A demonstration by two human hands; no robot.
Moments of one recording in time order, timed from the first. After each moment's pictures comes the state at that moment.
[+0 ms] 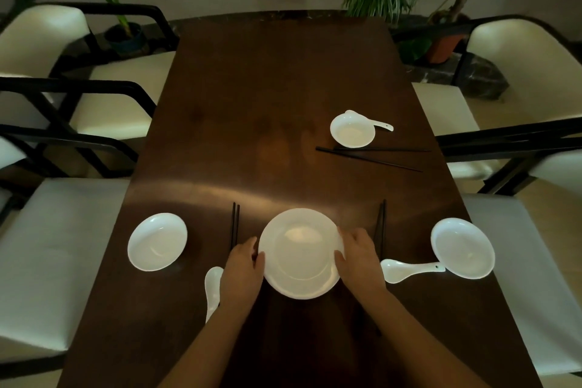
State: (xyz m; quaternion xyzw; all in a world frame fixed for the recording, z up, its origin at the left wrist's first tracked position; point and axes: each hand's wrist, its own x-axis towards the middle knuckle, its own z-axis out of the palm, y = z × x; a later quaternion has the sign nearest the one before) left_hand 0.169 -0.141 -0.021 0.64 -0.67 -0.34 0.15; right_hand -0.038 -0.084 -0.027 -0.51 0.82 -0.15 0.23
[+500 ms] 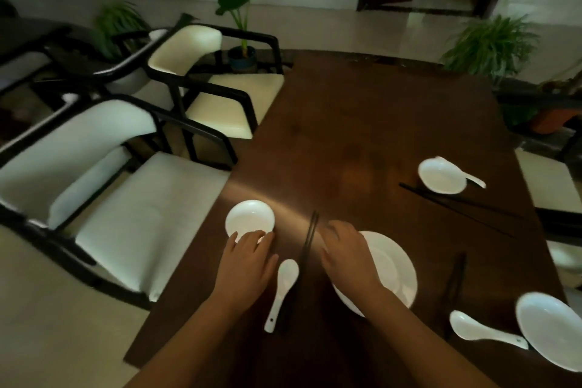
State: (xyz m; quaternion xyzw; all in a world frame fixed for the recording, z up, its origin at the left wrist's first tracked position) left_hand 0.298 -0.124 0.040 0.58 -0.81 0.02 0.14; right_hand 0.092 -0.135 0.053 -0.77 0.61 -0.14 0.08
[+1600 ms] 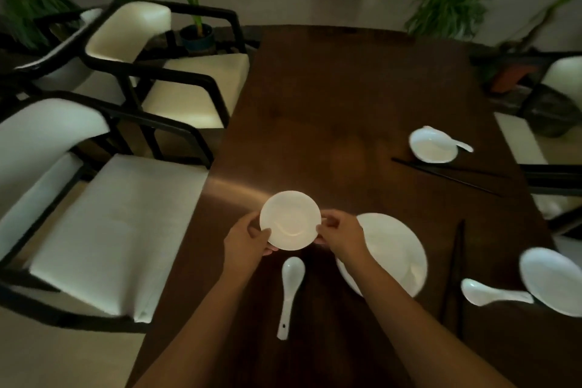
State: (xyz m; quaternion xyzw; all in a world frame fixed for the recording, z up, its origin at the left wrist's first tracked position) left_hand 0.300 -0.188 0.012 0.68 -0.50 -0.46 0.29; right_hand 0.120 -0.173 0.014 -0.36 0.74 -0.34 0.46
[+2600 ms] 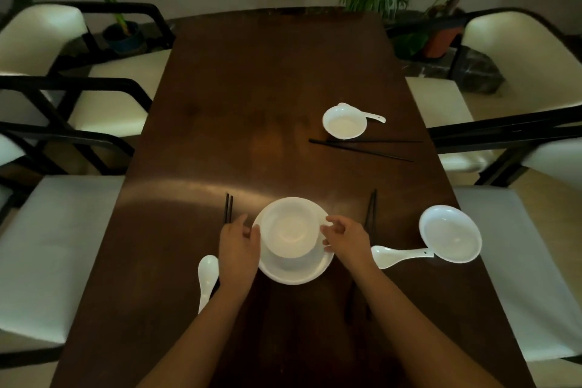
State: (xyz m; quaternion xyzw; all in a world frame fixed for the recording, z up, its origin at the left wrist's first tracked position) left_hand 0.146 -0.136 0.007 0.68 -0.61 -0.35 0.23; right_hand -0.040 -0.090 -0.001 -0.27 0.78 -0.35 0.44
